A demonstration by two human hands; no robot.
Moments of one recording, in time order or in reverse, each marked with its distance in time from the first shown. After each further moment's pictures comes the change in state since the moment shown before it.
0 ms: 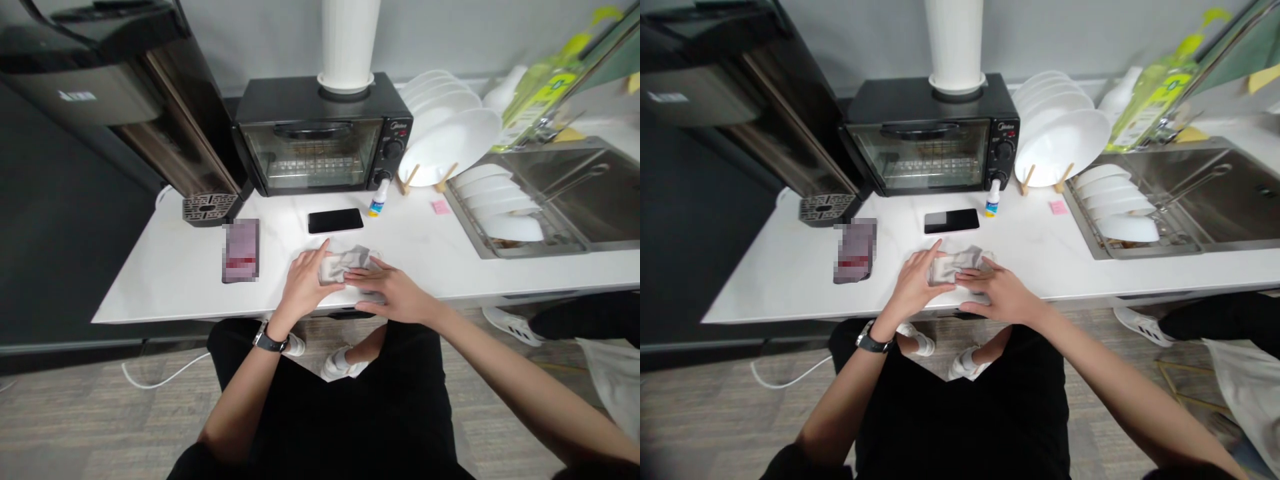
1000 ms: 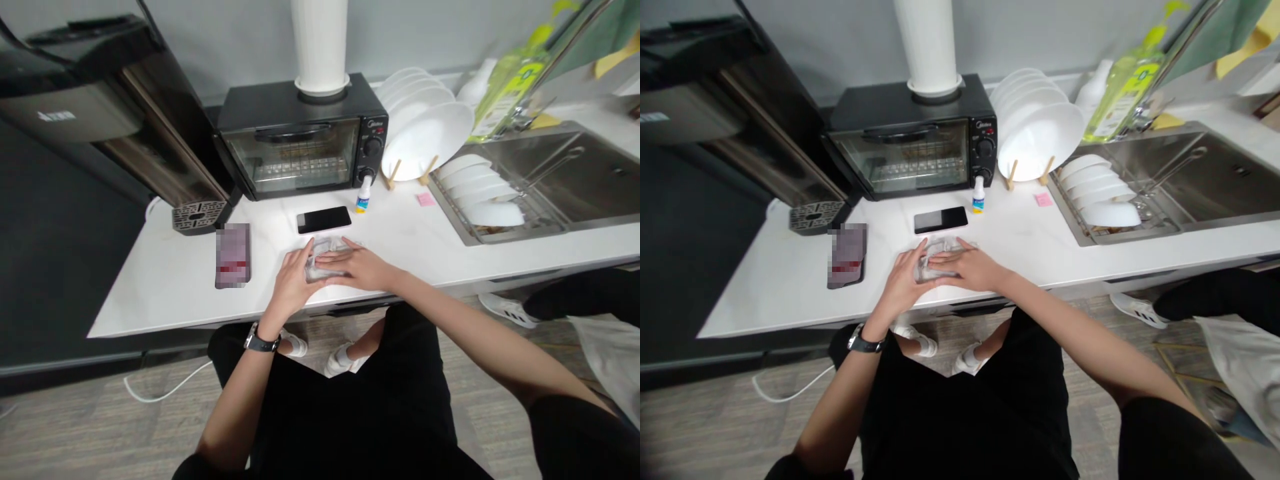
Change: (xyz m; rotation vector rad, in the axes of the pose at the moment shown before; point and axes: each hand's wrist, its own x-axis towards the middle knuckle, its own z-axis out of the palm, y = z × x) left_hand -0.003 0.003 -0.006 0.022 0.014 -0.009; right_hand 0.036 0.011 0.008 0.055 0.031 -0.100
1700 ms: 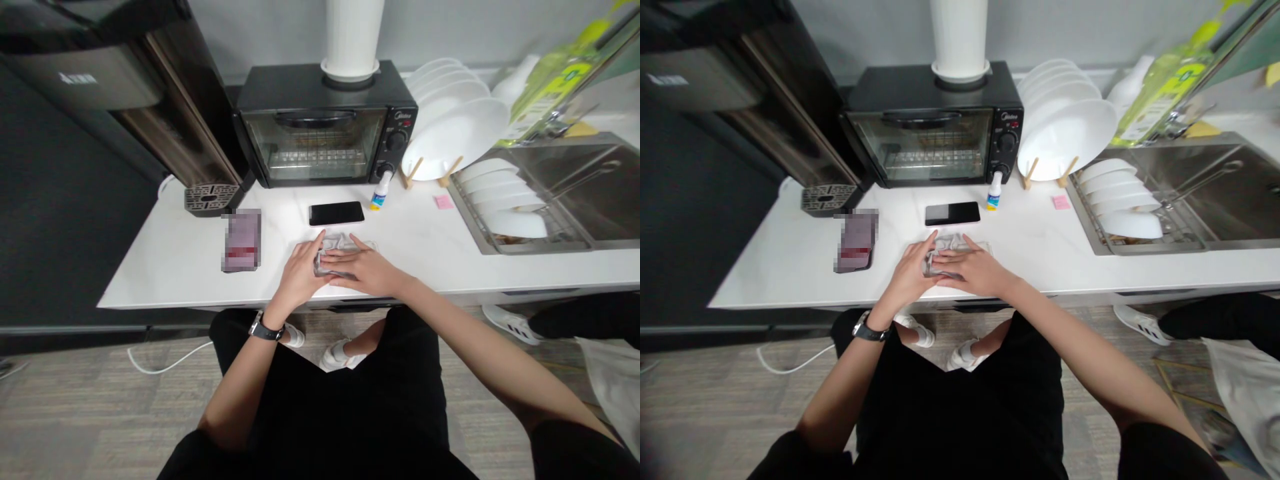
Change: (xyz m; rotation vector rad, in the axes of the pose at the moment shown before) left_hand 0.000 -0.005 0.003 -0.004 -0.001 0.028; right_hand 0.005 -0.012 0.003 -0.033 0.007 0.029
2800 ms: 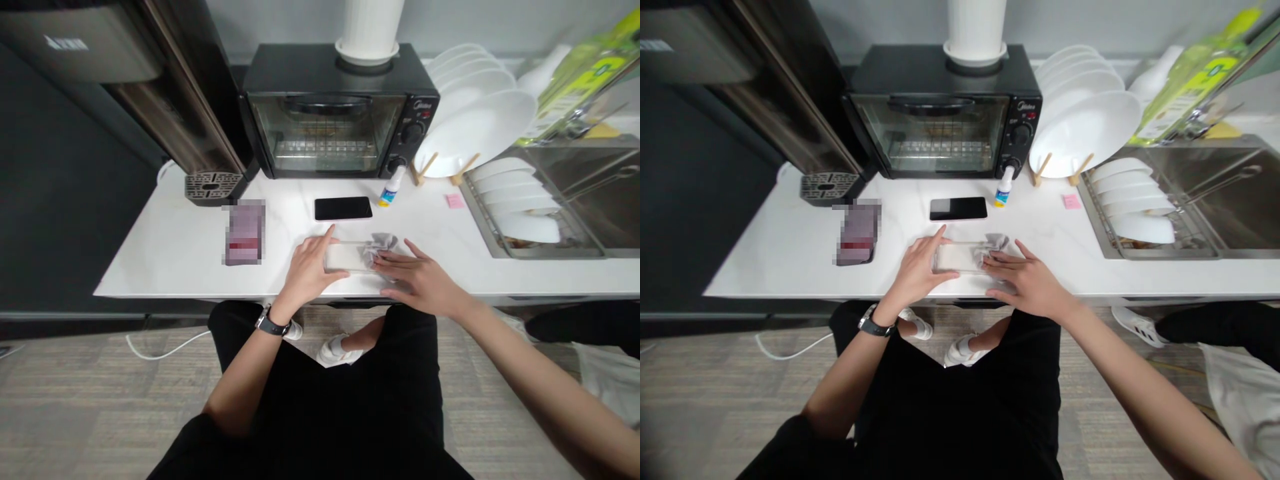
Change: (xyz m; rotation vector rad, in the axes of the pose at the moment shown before) left_hand 0.003 0.005 -0.002 -0.021 -0.029 -0.066; right_hand -0.059 0.014 -0.022 -0.060 -0.082 0.150
